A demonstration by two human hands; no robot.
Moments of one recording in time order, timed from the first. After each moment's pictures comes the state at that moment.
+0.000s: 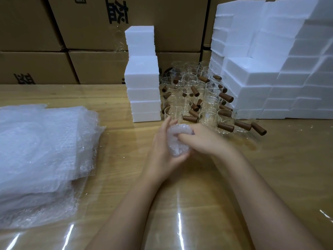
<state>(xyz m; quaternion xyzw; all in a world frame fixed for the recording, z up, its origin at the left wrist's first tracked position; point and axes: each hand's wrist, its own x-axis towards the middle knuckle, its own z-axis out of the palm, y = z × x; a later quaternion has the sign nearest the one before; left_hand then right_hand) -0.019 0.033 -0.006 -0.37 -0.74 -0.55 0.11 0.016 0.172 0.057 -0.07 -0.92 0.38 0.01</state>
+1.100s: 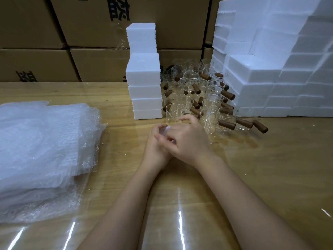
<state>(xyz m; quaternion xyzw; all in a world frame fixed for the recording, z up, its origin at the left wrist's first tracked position) -0.035 0.032 -0.012 -0.24 -0.79 -0.56 0.04 0.016 0.134 0.039 0.11 -0.95 0.05 0.29</state>
